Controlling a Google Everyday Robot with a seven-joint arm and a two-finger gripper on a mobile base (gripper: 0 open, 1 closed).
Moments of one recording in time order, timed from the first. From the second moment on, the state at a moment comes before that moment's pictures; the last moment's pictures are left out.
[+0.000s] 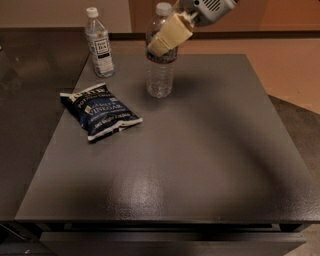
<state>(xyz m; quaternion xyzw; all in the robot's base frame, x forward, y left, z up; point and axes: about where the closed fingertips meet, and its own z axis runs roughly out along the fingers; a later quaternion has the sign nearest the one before) 0.563 -0.015 1.031 -0.58 0.72 0.22 0.32</state>
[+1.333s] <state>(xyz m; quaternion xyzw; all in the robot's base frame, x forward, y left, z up) 0.698 0.033 0.986 -0.53 0.76 0.19 0.32</state>
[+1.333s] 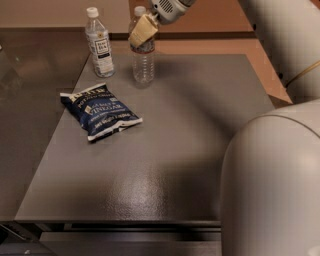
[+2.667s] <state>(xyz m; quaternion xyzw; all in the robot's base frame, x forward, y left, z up) 0.737 0.094 0.951 -0.55 0.75 0.20 0.31</state>
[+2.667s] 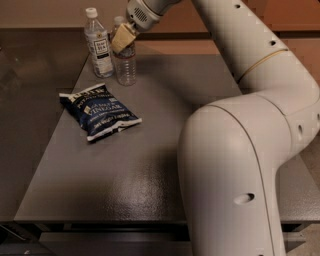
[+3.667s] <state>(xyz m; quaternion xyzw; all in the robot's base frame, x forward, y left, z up) 0.742 0.107 0.939 -0.55 0.75 0.20 0.30</state>
